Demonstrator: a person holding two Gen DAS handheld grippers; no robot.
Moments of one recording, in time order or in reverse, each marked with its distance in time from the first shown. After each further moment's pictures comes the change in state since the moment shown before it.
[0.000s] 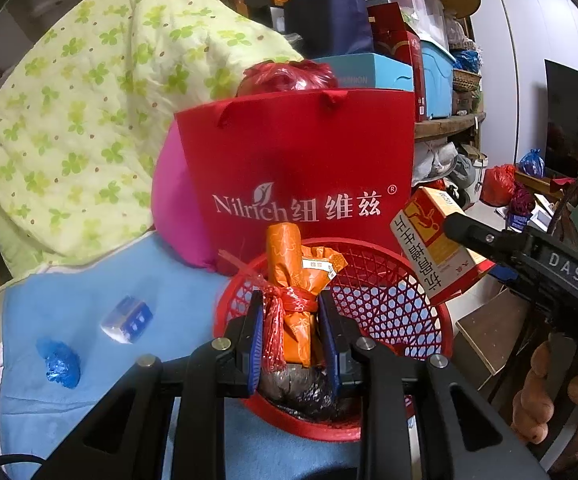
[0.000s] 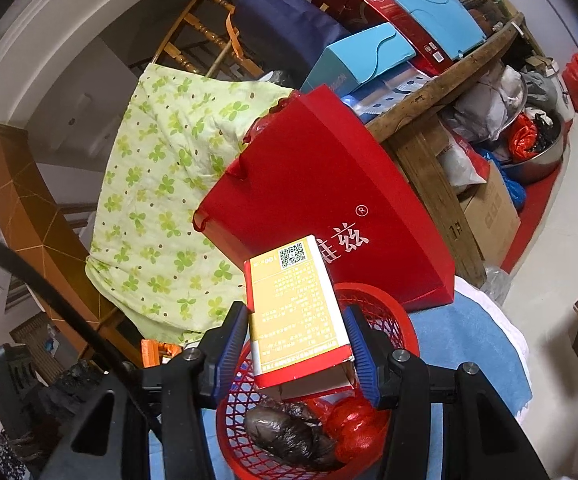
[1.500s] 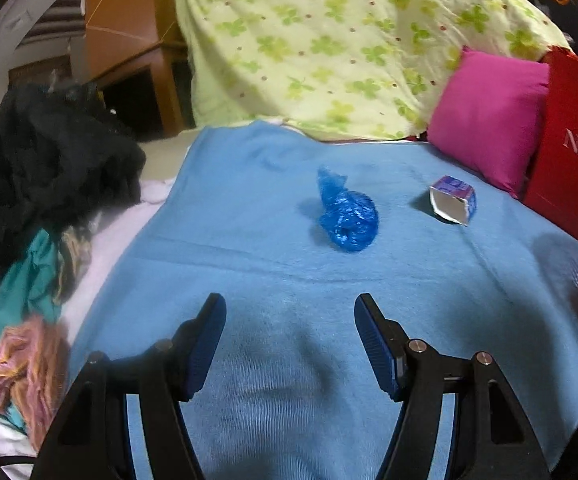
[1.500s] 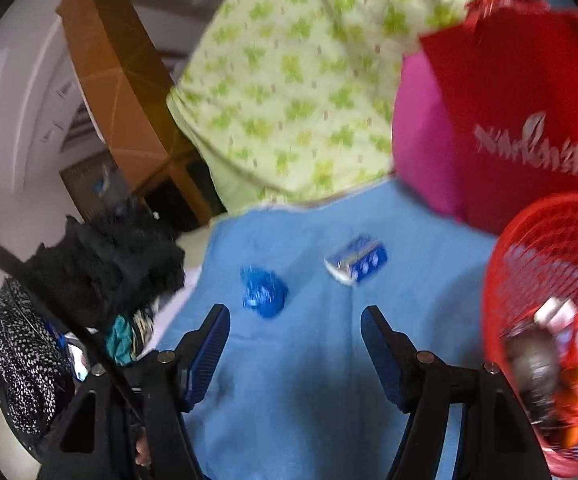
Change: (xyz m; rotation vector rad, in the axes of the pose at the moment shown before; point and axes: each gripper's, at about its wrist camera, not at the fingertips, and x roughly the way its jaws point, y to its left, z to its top) left arm -0.029 0.319 -0.204 -0.424 0.173 0.578; right arm 0.143 0.203 -0.157 -0.359 0.471 0.232
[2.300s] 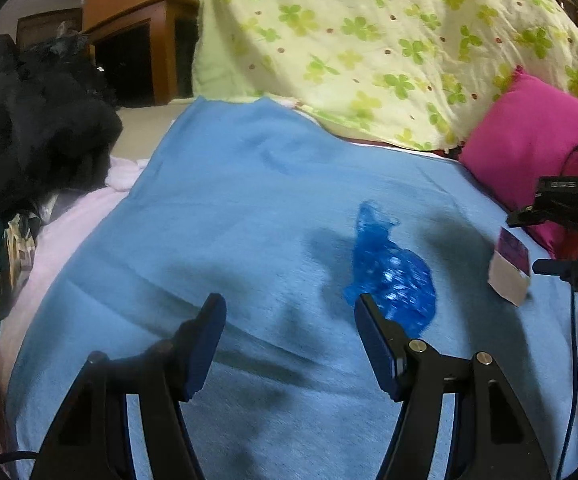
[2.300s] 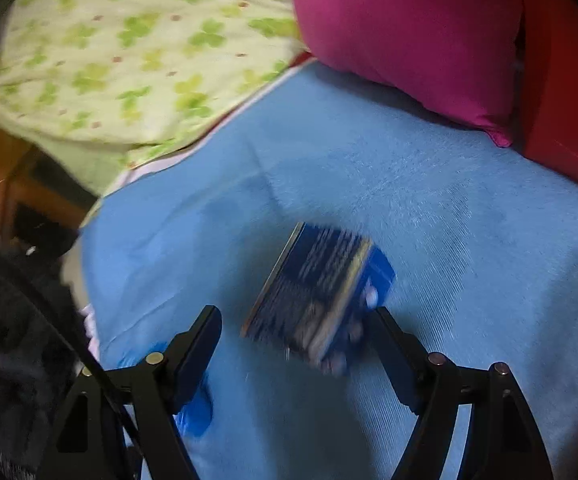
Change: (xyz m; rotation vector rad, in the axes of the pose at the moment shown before) left arm 0.118 0.016 0.063 -0.136 0.067 -0.045; right arm 0.290 -0.075 0.097 0.361 0.337 -0.349
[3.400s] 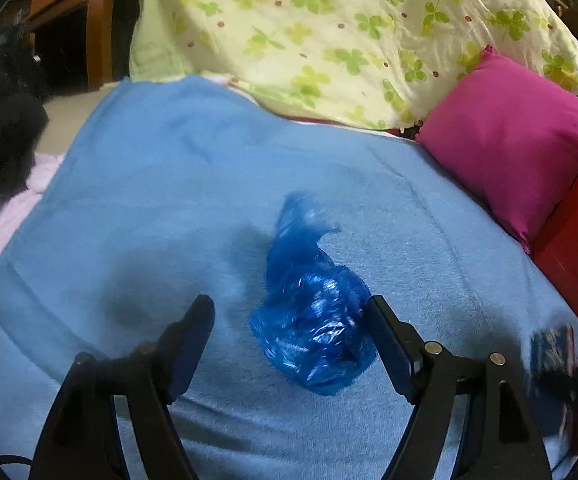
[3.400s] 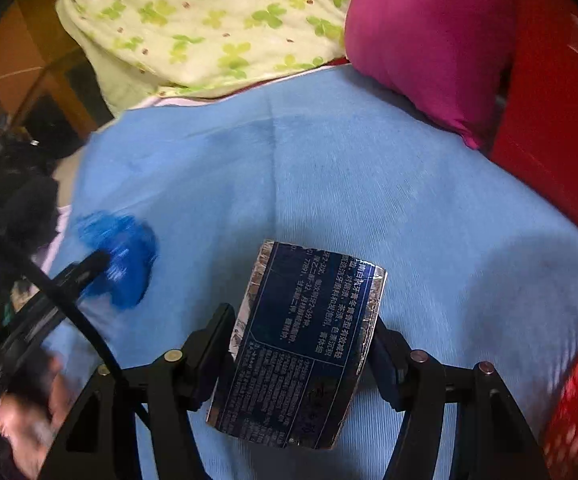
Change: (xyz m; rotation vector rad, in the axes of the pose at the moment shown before) left arm 0.055 -0.050 0.018 0.033 0.087 -0.199; right arm -0.058 -0.051 -0.106 -0.343 -0.066 -0.005
